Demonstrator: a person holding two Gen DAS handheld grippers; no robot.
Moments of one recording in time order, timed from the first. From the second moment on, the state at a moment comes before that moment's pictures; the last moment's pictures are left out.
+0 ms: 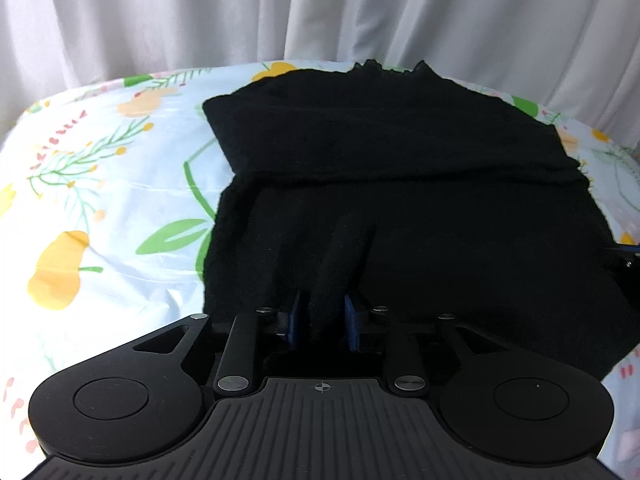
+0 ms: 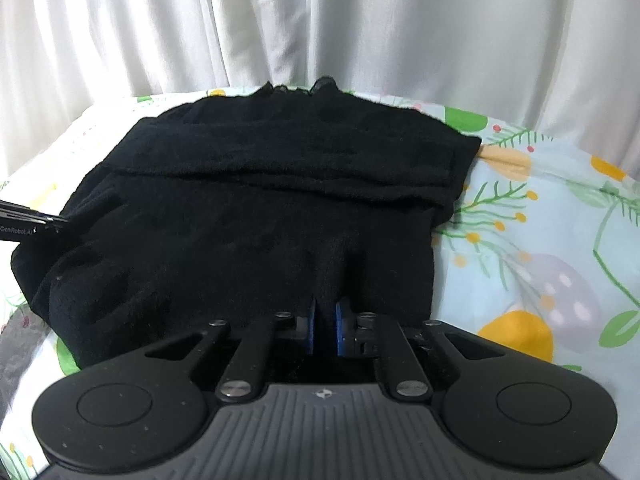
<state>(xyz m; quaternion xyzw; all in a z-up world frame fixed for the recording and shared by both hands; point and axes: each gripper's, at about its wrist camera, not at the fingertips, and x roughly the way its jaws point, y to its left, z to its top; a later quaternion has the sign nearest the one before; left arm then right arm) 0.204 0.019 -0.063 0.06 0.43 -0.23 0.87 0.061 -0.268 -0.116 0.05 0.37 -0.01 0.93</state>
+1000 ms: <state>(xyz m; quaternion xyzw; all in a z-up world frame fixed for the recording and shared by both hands) 0.332 -0.006 -0.057 0.06 0.36 -0.19 0.91 0.195 -0.354 -0.109 0.13 0.33 -0.03 0.93</state>
